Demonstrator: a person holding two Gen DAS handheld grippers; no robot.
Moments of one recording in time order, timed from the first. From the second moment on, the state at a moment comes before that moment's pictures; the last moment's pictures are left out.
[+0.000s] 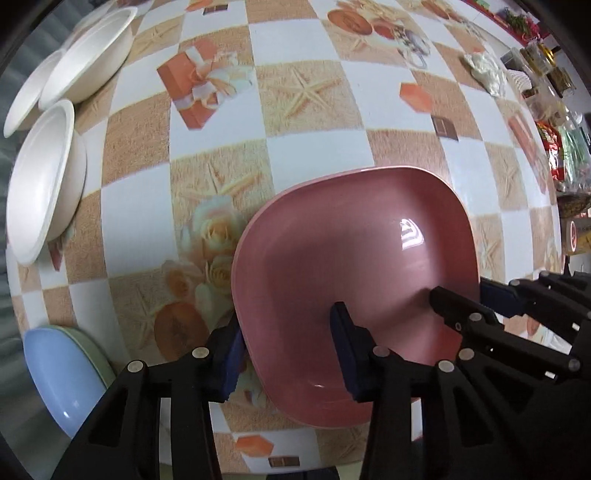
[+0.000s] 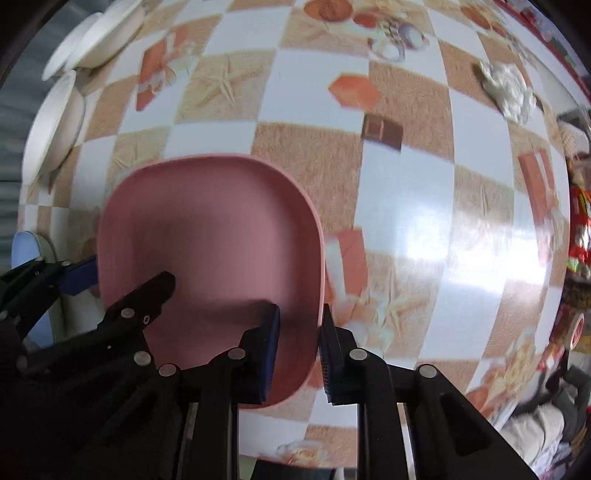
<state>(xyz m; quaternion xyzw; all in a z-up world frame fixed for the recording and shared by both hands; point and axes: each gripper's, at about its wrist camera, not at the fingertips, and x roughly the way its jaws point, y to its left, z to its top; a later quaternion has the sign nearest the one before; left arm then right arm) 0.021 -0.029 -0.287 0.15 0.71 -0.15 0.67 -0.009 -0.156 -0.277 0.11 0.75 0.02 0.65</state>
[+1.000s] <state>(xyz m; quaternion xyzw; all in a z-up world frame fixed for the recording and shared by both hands) -0.036 0.108 -0.201 0.18 0.67 -0.14 0.70 -0.022 -0.051 -0.226 0.11 0.78 0.09 0.61</state>
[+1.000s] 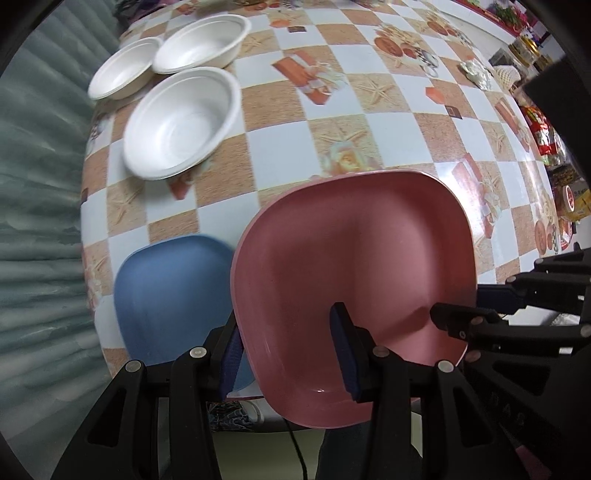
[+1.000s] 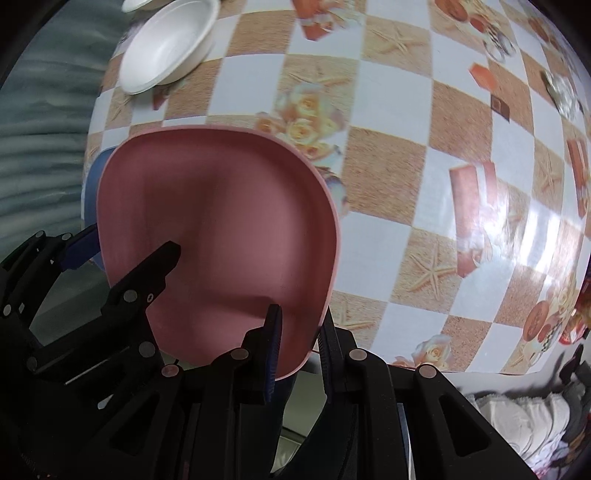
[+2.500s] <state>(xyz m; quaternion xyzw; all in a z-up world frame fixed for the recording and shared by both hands) -0.016 0.226 -0.198 0.10 0.67 -0.04 0.73 -0.004 0.117 -0.218 0.05 0.78 0.17 0.60</state>
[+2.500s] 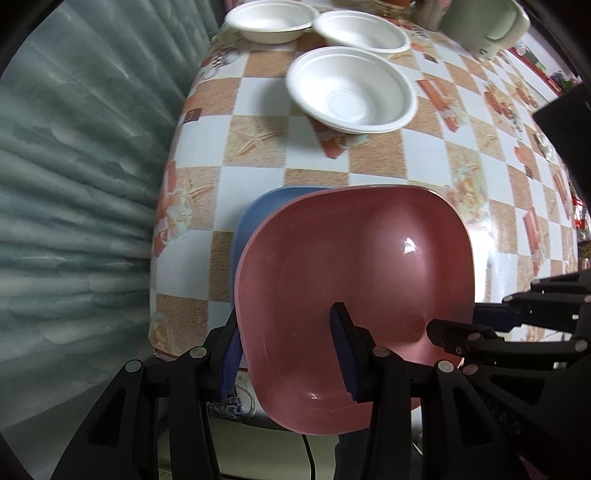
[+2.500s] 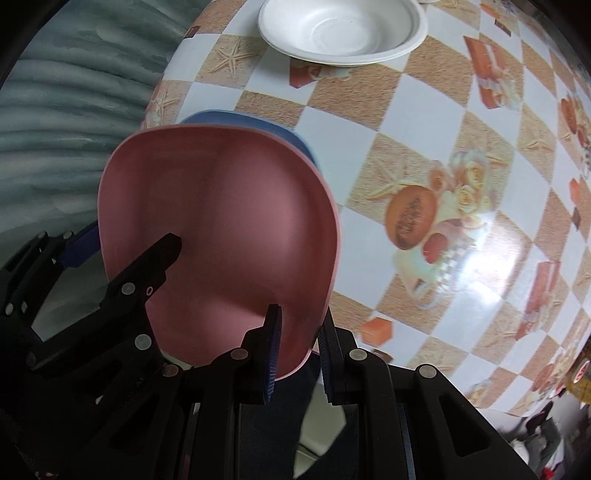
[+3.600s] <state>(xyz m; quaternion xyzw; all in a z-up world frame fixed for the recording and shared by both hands) 0.002 0.246 -0.197 0.04 0.66 -0.06 0.75 0.009 0.047 -0.261 0.15 0.78 0.03 0.61</state>
